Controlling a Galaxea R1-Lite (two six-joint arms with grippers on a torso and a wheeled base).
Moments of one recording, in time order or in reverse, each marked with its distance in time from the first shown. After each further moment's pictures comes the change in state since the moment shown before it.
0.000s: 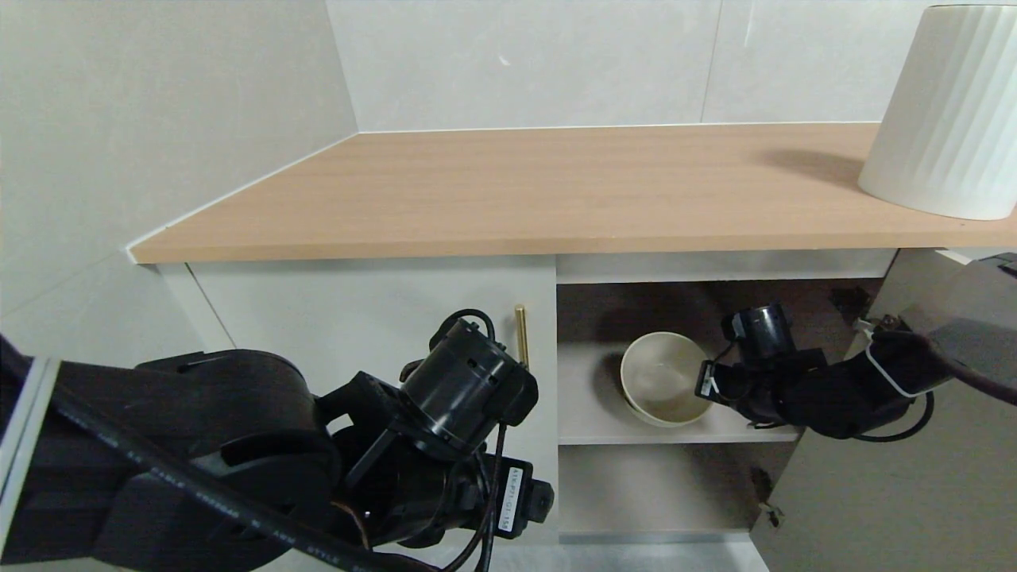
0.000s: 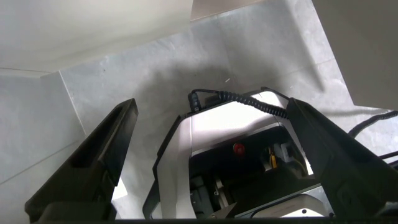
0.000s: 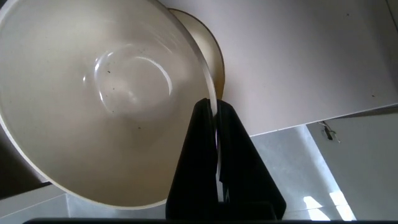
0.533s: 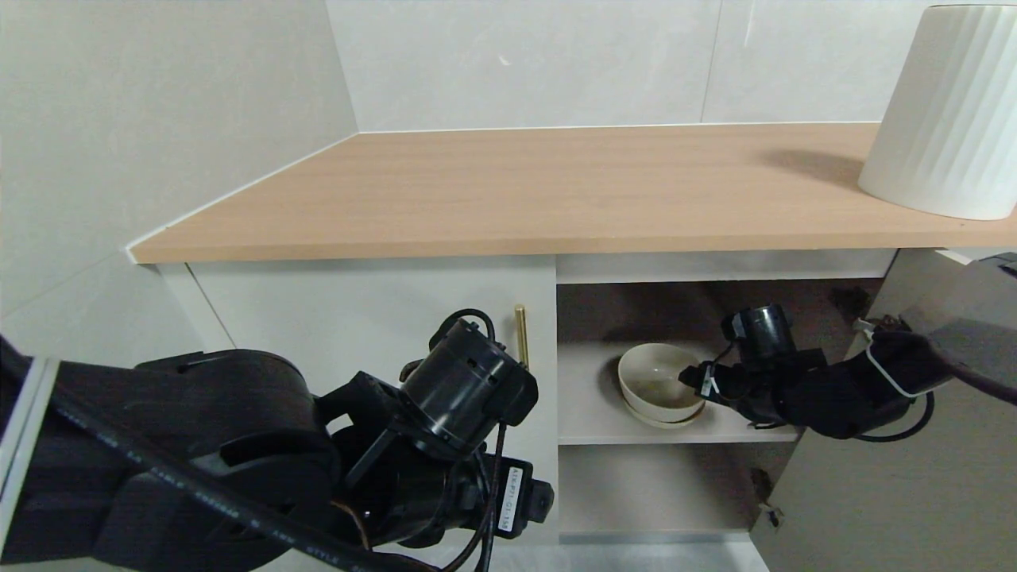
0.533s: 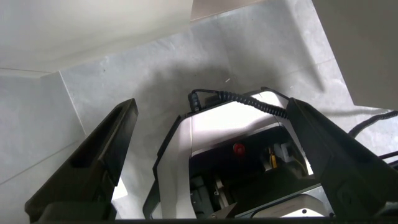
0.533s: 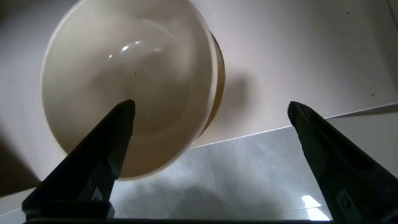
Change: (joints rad) left arm 0.000 -0.001 0.000 0.000 0.000 0.000; right arm 0.000 -0.001 0.000 0.001 0.002 -0.005
